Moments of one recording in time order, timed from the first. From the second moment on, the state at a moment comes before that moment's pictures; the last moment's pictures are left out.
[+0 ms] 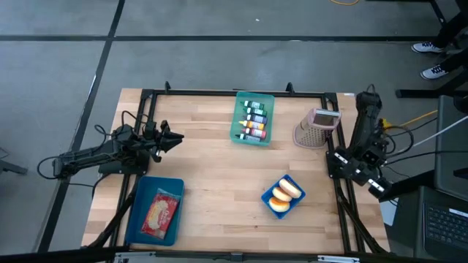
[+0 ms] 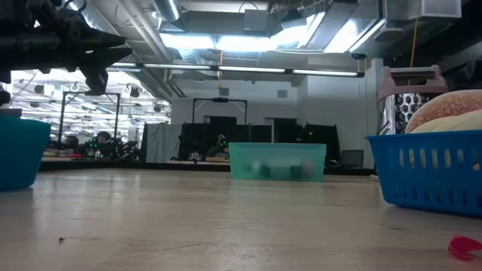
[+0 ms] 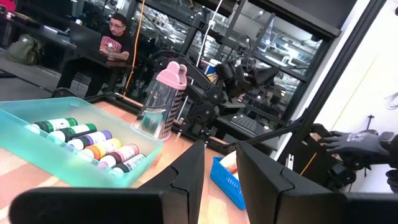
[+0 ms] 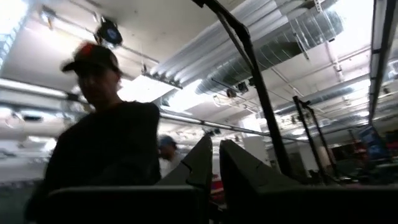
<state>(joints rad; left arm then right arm) 0.30 0.00 0.01 0.16 0.20 -0.48 1.31 0.32 0.01 1.16 0.50 -0.24</state>
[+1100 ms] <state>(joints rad) 0.30 0.00 0.01 0.15 0.20 -0.48 0.65 0.00 0.02 0.02 0.08 0.10</state>
